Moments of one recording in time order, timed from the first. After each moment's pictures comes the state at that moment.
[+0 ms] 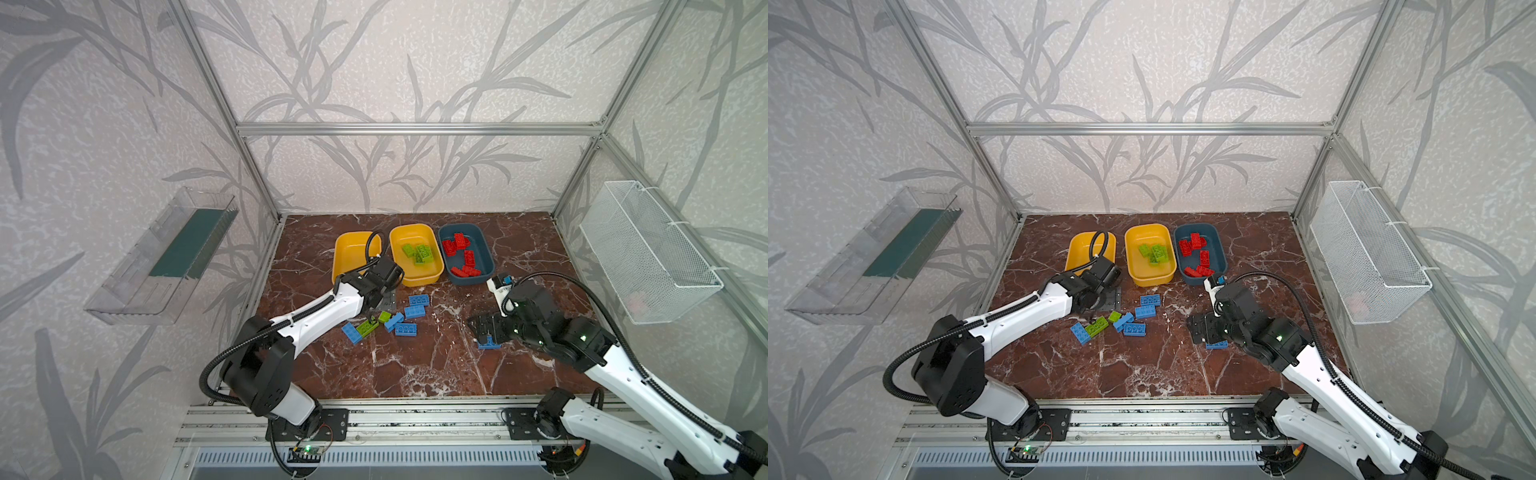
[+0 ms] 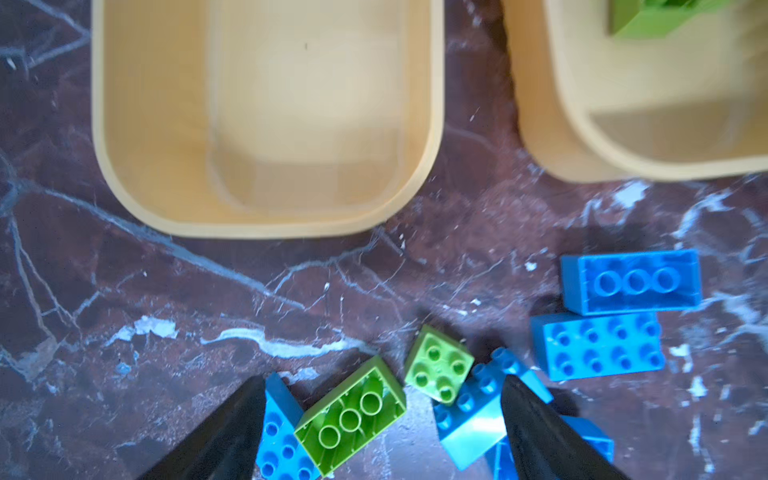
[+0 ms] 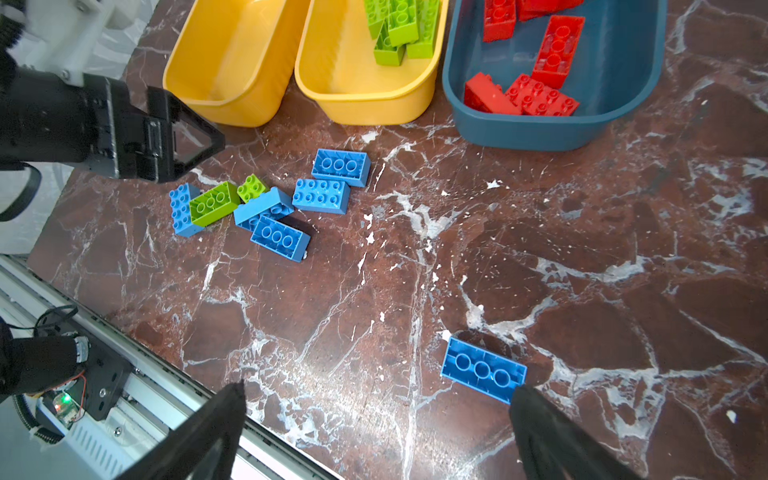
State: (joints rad) left arm -0.62 1.52 1.02 -0.70 -0.33 -0.61; right arm 0.72 0.87 0.87 -0.82 0.02 0.43
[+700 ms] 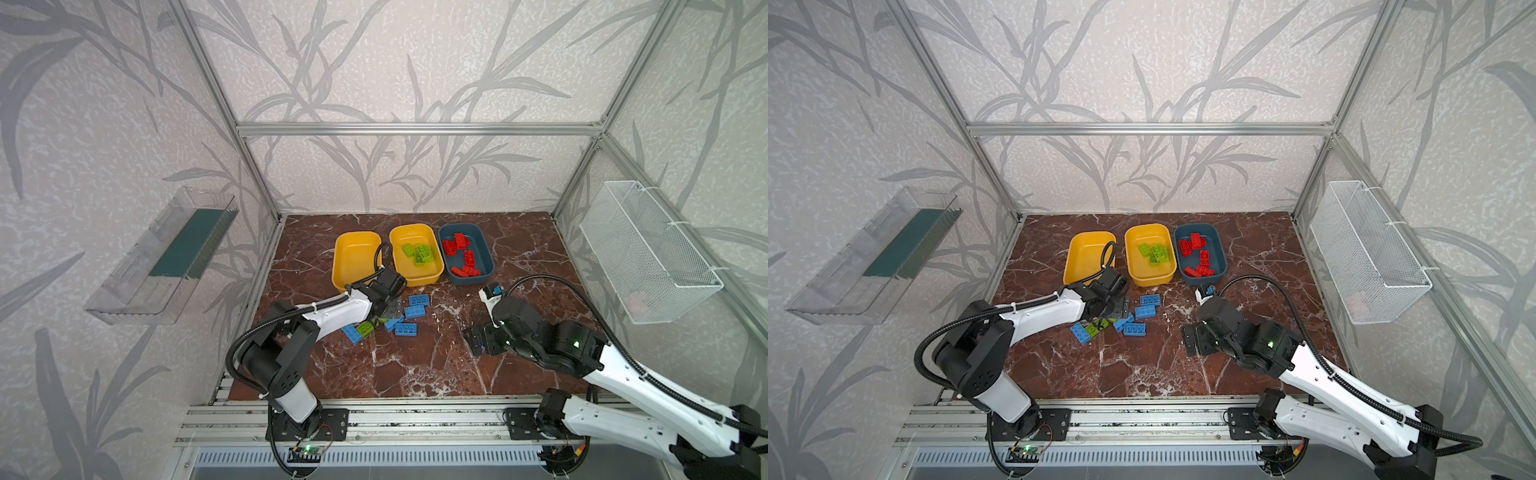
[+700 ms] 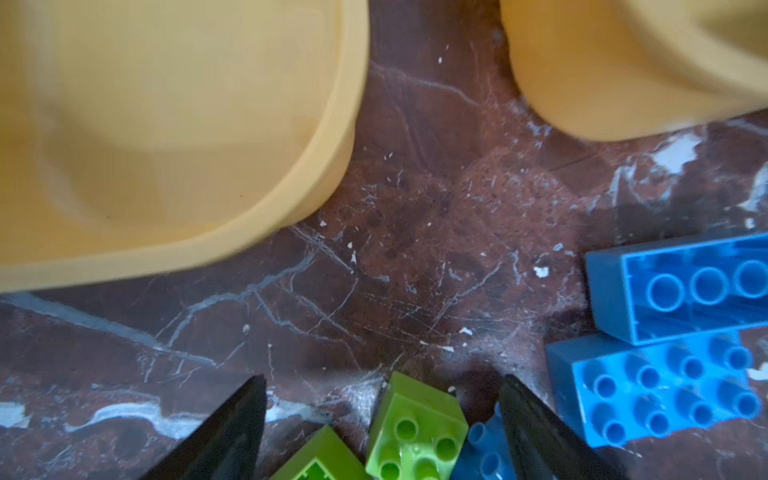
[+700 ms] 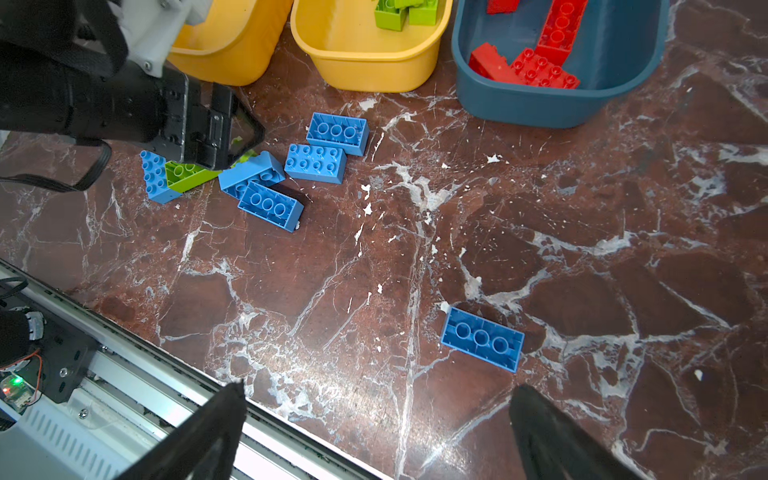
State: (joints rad) left arm -0.62 1.66 0.95 -0.47 -0.26 -0.54; right arm 0.92 0.89 0.91 -0.92 0.21 0.55
